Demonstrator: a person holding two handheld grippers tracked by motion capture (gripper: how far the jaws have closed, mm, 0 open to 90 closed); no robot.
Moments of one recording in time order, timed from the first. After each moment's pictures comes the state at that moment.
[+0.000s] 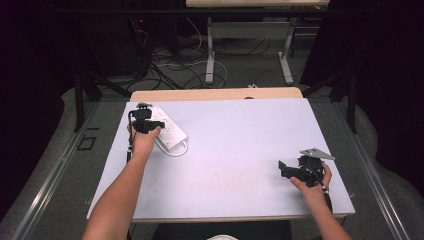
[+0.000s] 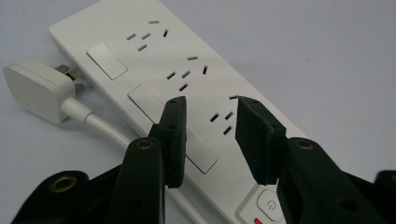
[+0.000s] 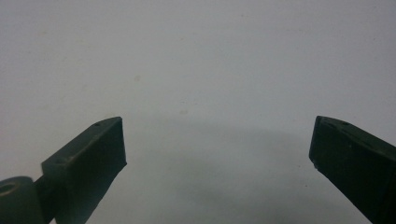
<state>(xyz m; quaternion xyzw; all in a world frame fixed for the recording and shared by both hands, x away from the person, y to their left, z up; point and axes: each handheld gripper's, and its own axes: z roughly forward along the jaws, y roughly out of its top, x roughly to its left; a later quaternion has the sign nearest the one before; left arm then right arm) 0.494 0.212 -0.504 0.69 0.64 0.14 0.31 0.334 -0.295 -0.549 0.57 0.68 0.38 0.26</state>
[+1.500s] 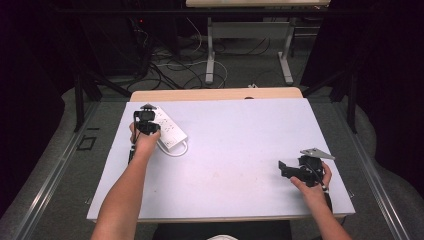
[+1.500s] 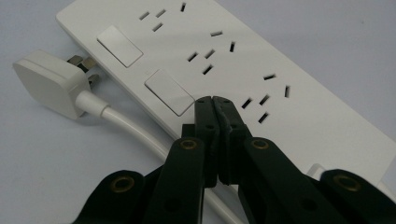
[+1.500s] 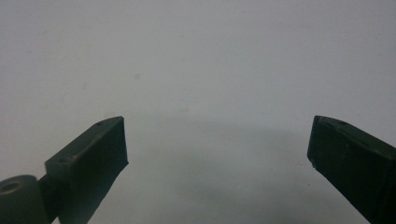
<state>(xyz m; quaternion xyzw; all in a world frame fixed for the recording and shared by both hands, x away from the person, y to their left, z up) 0.504 0.208 -0.517 0.73 0.63 0.16 0.24 0.335 -0.296 -0.550 0.57 0.68 0.38 0.26</state>
